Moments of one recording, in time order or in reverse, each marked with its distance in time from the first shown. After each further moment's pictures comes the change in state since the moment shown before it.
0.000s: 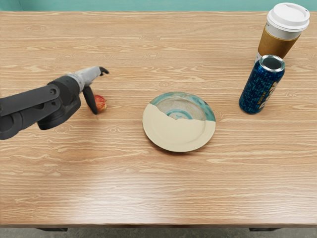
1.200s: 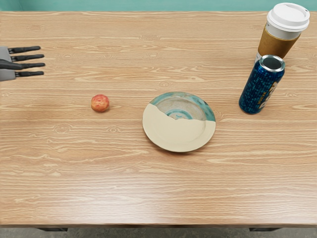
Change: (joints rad) left arm 0.102 0.424 -0.311 0.470 -1.578 -0.738 0.000; right arm 0.000 0.000 0.000 0.001 0.000 0.000 0.000
